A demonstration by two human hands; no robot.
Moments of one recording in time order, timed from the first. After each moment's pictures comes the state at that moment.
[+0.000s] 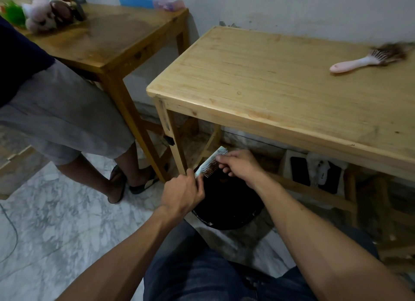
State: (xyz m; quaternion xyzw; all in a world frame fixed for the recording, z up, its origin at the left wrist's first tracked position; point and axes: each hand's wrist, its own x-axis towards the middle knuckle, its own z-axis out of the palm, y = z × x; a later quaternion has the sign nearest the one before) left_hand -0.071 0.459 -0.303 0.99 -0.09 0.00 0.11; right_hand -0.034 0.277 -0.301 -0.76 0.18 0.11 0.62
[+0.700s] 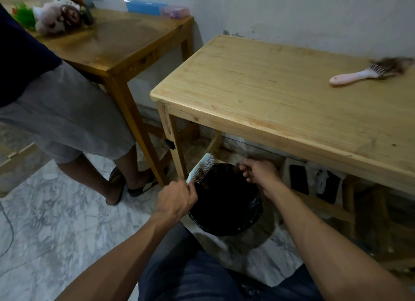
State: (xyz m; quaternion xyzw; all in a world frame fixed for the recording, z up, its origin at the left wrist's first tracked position) left_hand -0.069 0.473 -0.315 0.98 -0.02 -0.05 0.19; right_hand -0.041 0.226 -0.308 -0.68 0.30 0.10 0.66
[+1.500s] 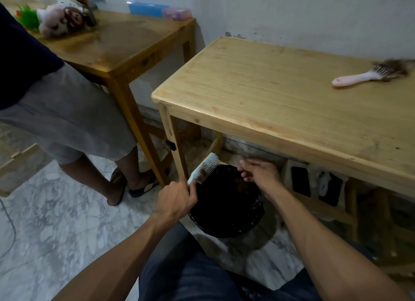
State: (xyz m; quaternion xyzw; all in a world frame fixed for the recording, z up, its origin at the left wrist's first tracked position) left_hand -0.068 0.473 -0.311 0.98 -0.05 -0.03 0.18; right_hand -0.041 0.225 -0.321 -0.69 0.22 0.06 0.69
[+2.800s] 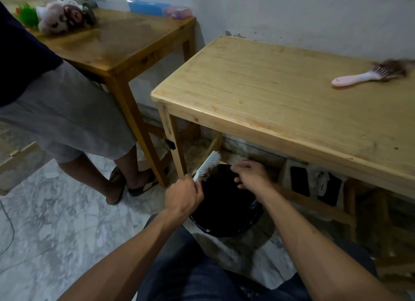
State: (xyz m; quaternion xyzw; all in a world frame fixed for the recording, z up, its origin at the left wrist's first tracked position) left_hand -0.066 0.452 -0.312 0.98 -0.03 -0.05 0.19; right_hand -0.048 0.252 -0.303 -0.73 0.27 0.10 0.62
